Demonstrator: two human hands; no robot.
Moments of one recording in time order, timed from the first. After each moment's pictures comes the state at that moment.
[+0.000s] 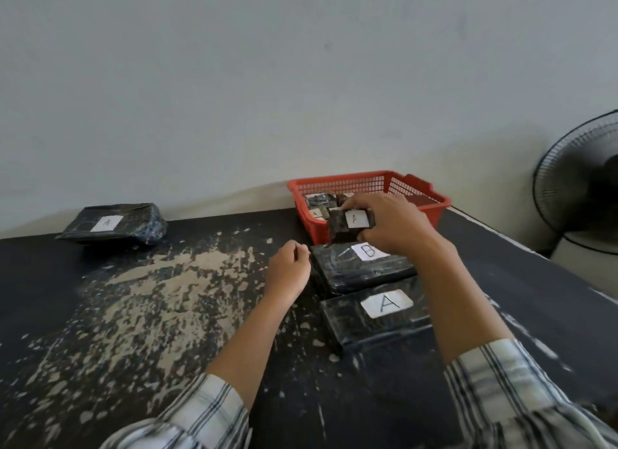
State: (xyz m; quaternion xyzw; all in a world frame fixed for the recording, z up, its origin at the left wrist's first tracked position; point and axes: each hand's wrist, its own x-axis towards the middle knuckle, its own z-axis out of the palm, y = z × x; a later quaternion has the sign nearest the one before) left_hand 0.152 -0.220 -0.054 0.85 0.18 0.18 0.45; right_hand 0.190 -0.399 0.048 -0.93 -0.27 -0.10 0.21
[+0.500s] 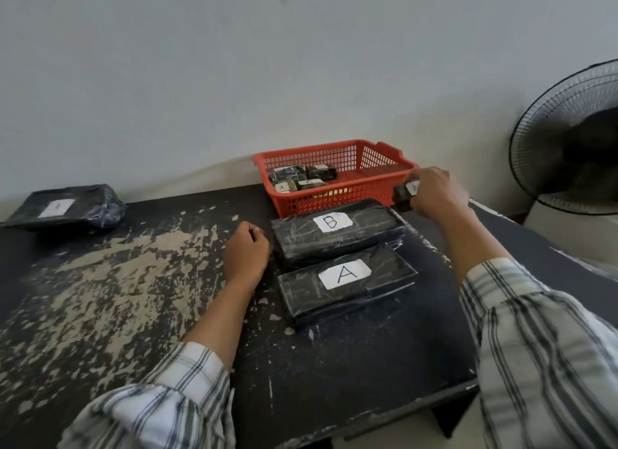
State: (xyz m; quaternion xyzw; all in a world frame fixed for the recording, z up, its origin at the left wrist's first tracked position) left_hand 0.175 -0.221 -0.085 0.85 0.28 0.26 0.37; right_hand 0.273 -0.508 0.007 -0.97 -0.05 -0.13 0.21
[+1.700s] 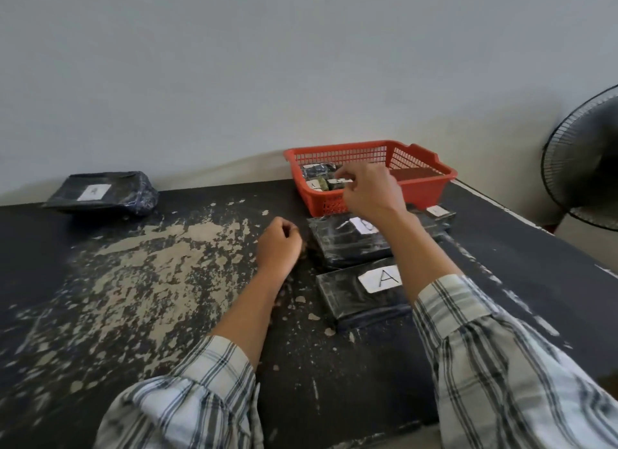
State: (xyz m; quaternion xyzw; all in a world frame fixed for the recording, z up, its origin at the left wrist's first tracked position) left_hand 0.172 -0.208 -0.076 0.86 0.24 0.21 0.40; right_hand 0.233 -0.362 0.014 -0.91 -0.24 -0.15 0.30
